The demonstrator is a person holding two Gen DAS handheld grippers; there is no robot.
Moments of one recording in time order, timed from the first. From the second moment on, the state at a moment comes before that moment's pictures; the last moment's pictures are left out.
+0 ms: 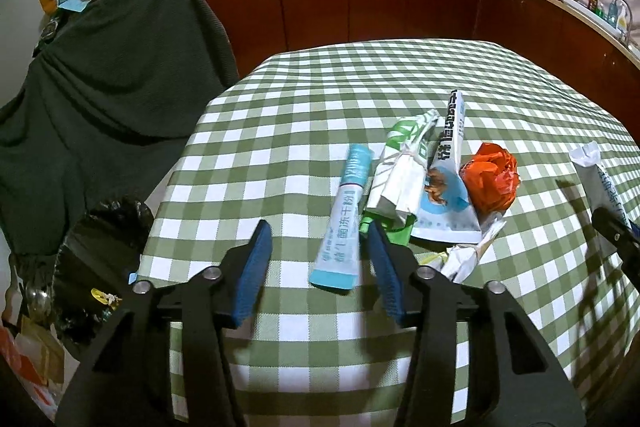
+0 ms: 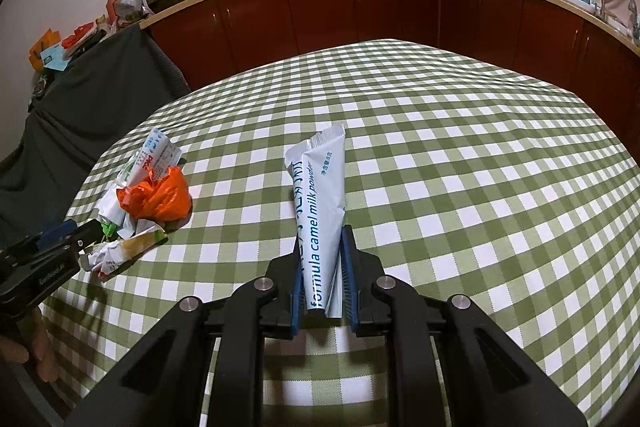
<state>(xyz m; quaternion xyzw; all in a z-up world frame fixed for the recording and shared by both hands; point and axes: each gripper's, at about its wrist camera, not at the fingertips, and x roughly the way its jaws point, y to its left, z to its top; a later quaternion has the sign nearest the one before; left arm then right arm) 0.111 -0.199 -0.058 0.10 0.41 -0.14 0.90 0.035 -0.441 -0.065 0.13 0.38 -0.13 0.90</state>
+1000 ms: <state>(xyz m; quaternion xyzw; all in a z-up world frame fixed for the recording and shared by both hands) 0.116 -0.201 -0.064 0.12 0.40 -0.19 0.89 0.038 -0.437 -0.067 0.13 0.39 -0.12 0.90</state>
